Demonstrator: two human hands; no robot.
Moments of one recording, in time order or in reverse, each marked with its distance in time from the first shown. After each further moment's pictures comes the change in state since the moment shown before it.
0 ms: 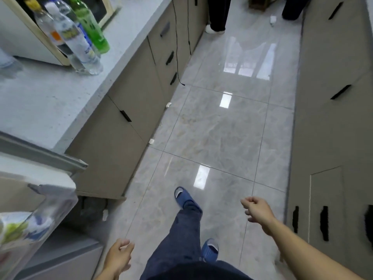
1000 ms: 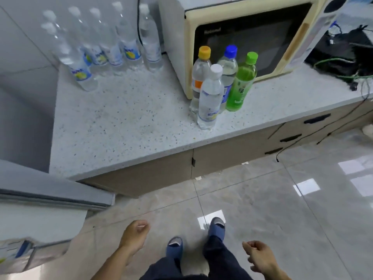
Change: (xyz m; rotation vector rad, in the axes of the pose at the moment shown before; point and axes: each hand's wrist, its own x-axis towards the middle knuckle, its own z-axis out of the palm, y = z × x) left_hand 0.095 0.282 0.007 -0.620 0.214 -0.245; right_hand 0.226 -0.414 0.138 -0.722 -0.330 -0.145
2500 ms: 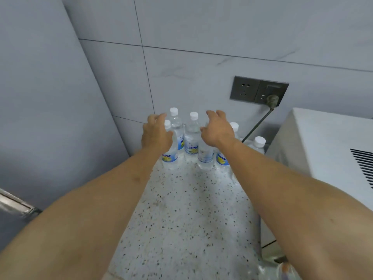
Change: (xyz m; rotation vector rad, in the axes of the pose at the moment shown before) left_hand 0.116 0.472 -0.310 0.167 1.042 0.498; right_hand -0.163 -0.771 0.276 -0.859 -0.043 -1.497
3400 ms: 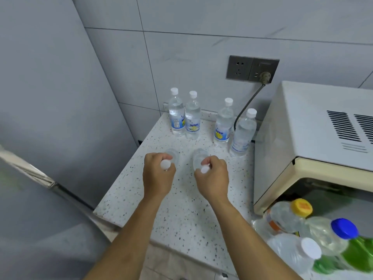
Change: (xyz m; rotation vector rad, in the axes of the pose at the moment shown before) left_hand -0.215 -0.020 -0.015 -0.389 0.063 -0.137; right_hand -0.223 0.025 0.083 0.556 0.194 0.205
